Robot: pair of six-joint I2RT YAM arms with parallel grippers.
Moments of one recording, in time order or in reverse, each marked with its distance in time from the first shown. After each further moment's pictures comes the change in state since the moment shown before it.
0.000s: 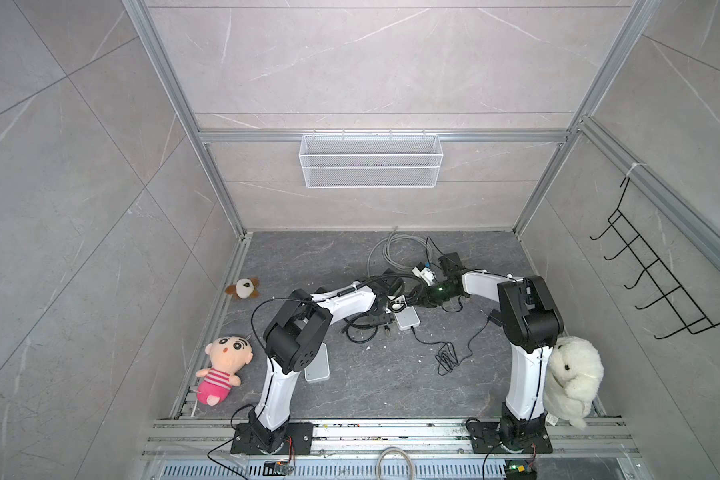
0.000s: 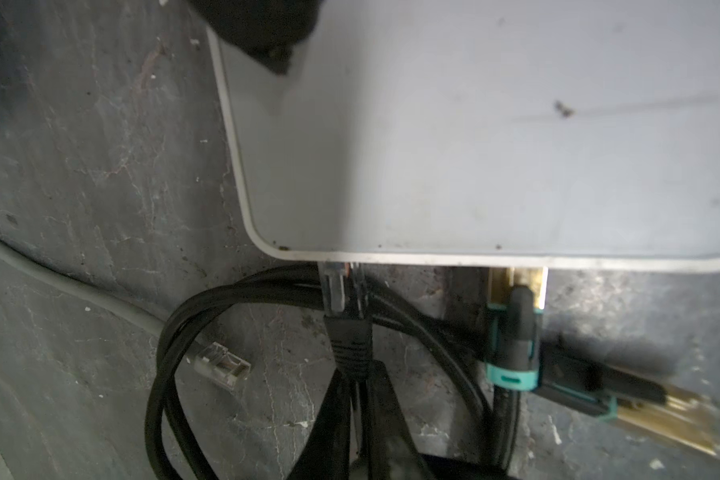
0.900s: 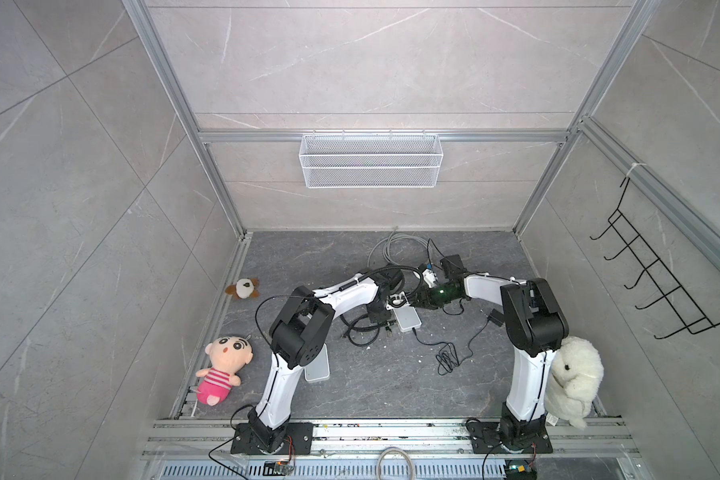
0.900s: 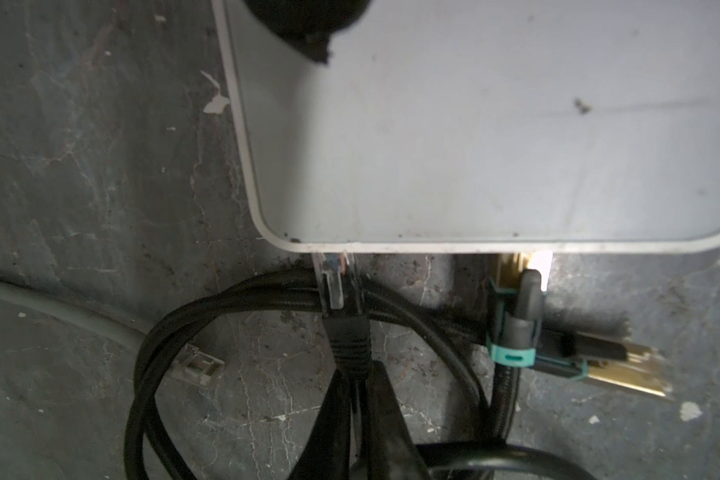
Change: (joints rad) left arm 0.019 0.063 0.141 -0.196 0.078 -0.051; right arm -0.002 -0.043 -0.068 0.058 0.014 0.025
